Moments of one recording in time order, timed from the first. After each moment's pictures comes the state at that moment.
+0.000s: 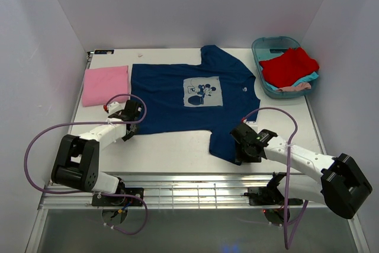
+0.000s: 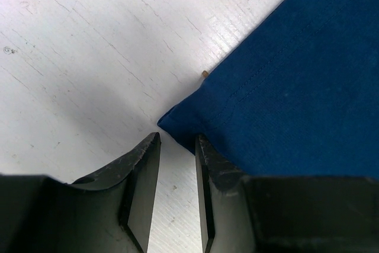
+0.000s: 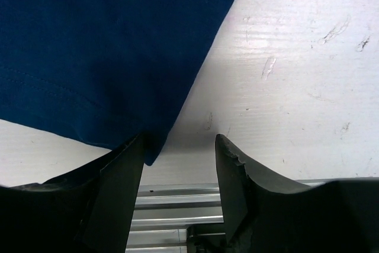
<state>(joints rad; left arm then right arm) -0.26 1.42 0.68 -0.46 -0.54 -0.91 0.77 1.13 0.56 -0.75 0.25 0.70</state>
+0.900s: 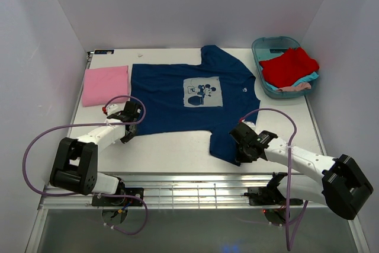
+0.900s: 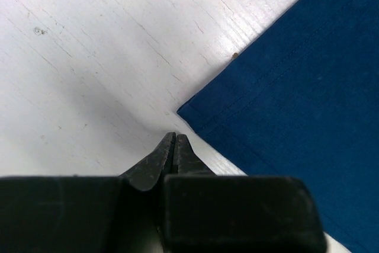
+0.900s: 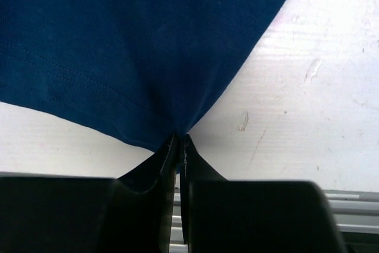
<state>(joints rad) -0.26 1.39 0.68 -0.55 -0.54 -0.92 0.78 1.13 0.54 -0.67 0.17 0.72</state>
